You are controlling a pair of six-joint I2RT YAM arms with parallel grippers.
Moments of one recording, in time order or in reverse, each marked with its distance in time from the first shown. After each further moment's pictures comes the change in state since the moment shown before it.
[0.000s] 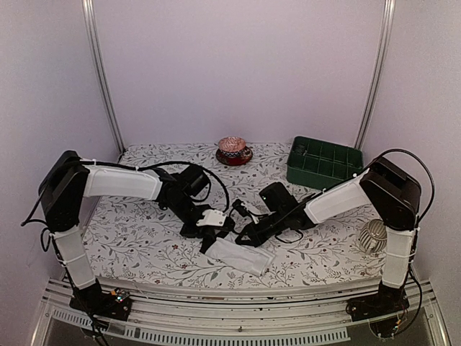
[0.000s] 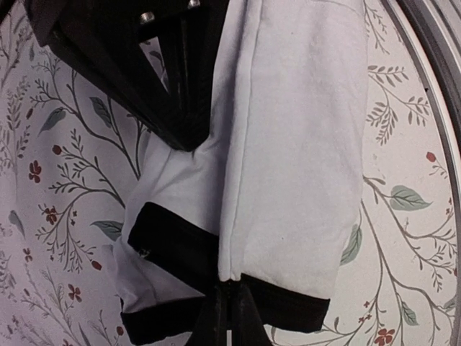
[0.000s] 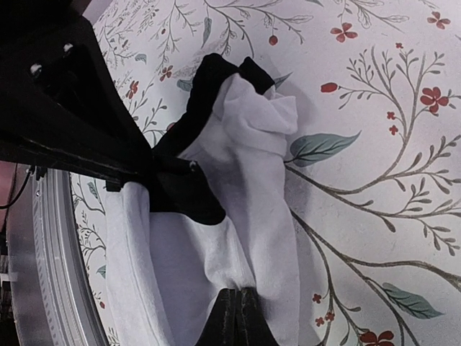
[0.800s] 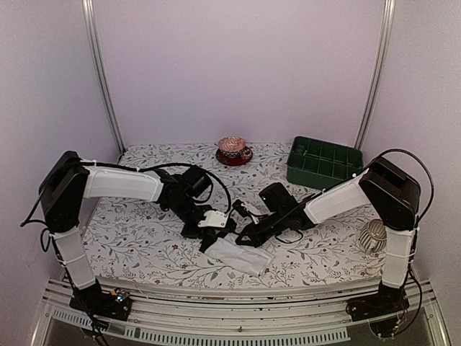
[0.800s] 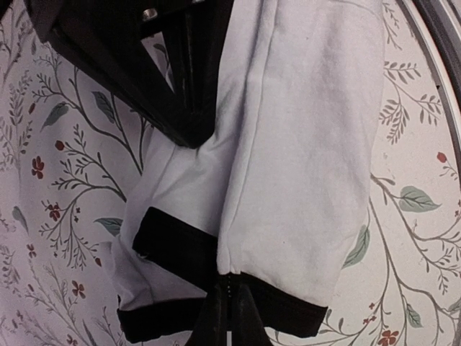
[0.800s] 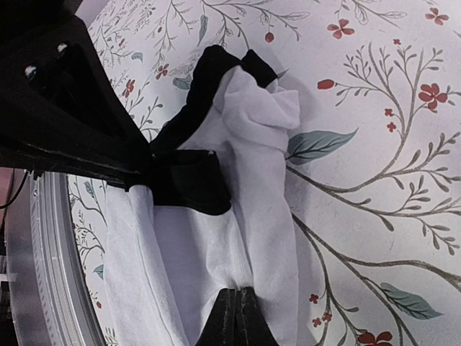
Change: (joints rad) left arm -0.026 -0.004 0.000 0.008 -0.055 -0.022; right arm 0.000 0.004 0.000 -0.001 0.005 -0.001
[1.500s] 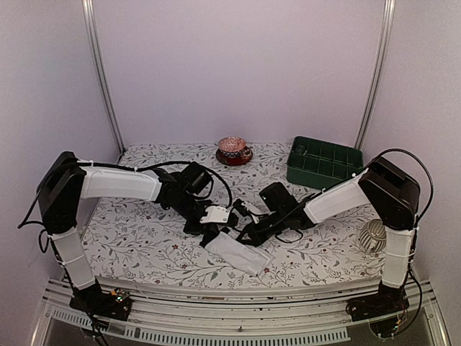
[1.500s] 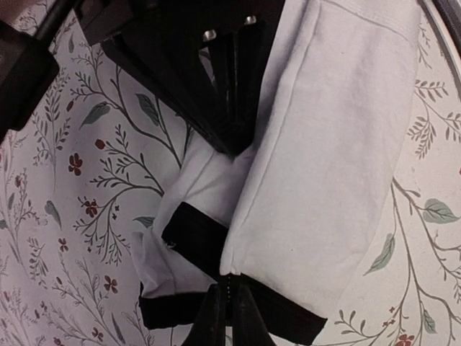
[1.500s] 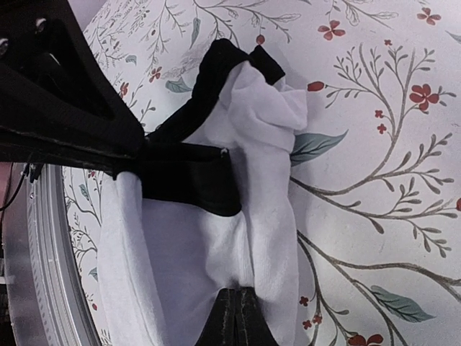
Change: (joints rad) left arm -0.005 -0.028 -0.002 0.049 -0.038 -0.029; right arm -0.001 0.005 0.002 0.000 0.008 -0.003
